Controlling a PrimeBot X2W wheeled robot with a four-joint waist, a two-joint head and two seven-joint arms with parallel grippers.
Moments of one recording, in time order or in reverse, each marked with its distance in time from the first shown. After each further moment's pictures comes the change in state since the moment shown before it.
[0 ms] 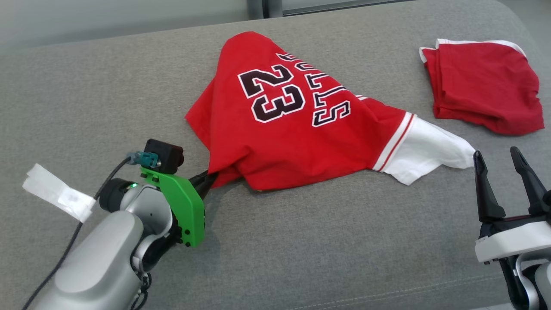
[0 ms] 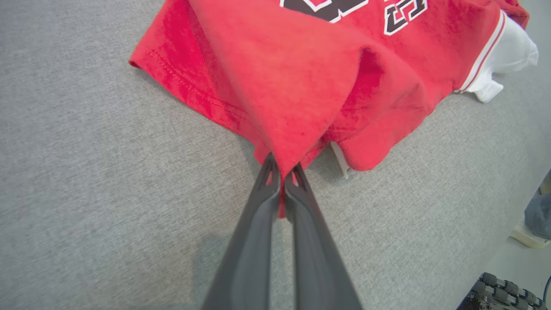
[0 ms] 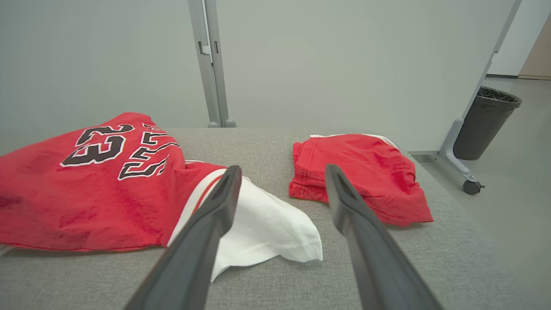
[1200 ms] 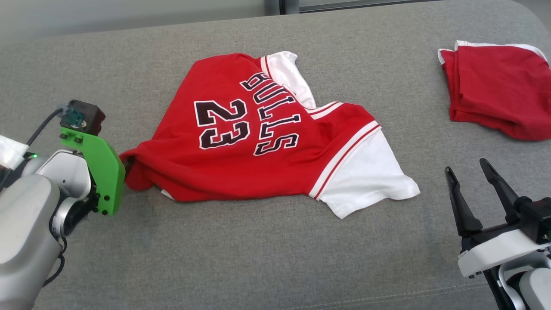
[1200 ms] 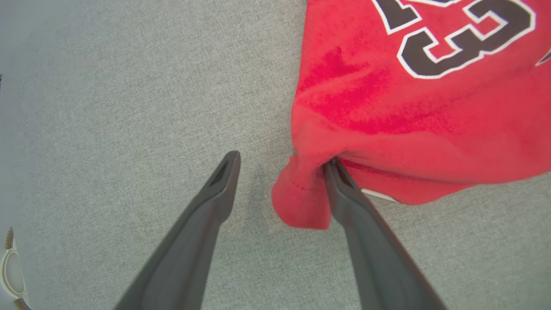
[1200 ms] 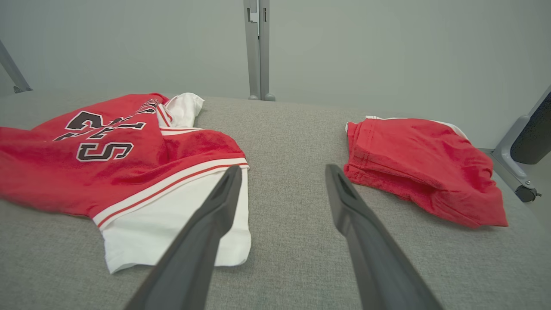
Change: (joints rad) left arm -0.151 0.236 0.022 0.024 0.061 0.050 0.326; right arm 0.018 -0.018 0.088 -0.026 -0.032 0.019 0.055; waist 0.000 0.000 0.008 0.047
